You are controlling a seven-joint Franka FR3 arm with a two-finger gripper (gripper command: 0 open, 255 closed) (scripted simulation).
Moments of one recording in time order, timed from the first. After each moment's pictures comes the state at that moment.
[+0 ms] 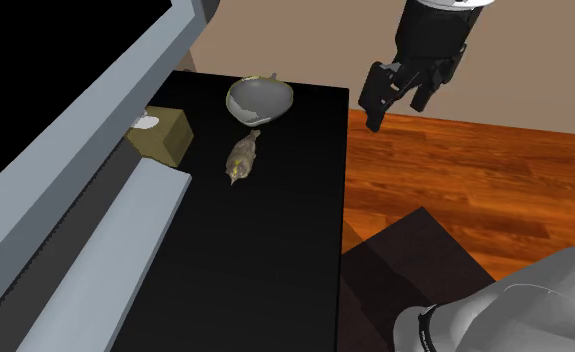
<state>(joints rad) 0.02 -0.76 -0.06 -2.42 -0.03 1.64 -0.02</state>
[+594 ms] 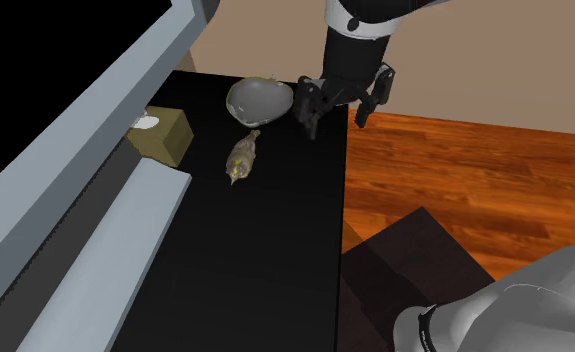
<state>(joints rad) 0.04 -0.59 0.06 -2.40 0.09 1.78 0.22</state>
